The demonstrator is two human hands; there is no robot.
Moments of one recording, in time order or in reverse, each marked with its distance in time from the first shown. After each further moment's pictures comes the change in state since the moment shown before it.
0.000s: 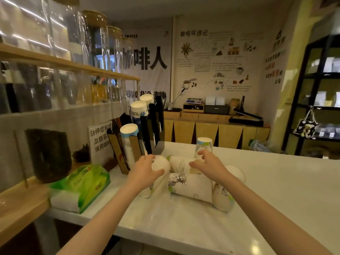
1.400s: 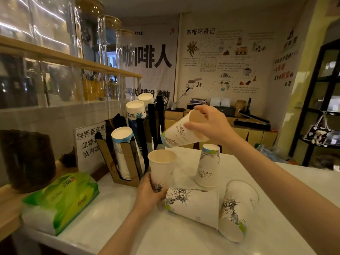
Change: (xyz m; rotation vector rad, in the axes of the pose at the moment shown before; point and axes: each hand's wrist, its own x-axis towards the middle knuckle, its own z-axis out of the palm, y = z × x) left_hand 0.044 -0.032 0.089 -0.549 0.180 -0.114; right_hand 0.085 -0.067 -0.060 0.008 0.205 -0.354
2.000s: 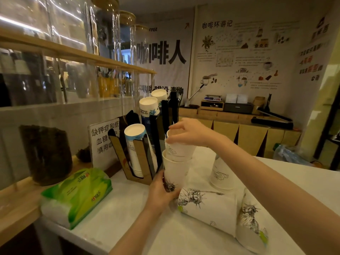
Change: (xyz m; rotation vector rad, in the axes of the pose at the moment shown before) left_hand 0.004 -0.007 0.000 -0.092 -0.030 0.077; right_hand 0.024 -0.022 0.065 -0.114 -0.506 -0.083
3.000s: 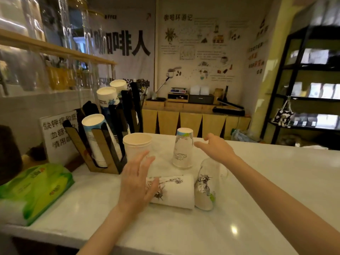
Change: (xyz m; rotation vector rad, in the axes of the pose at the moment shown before) left_hand -0.059 0.053 0.008 0.473 0.161 0.739; right_hand -0.130 0.120 0.002 -0.096 0.318 0.654
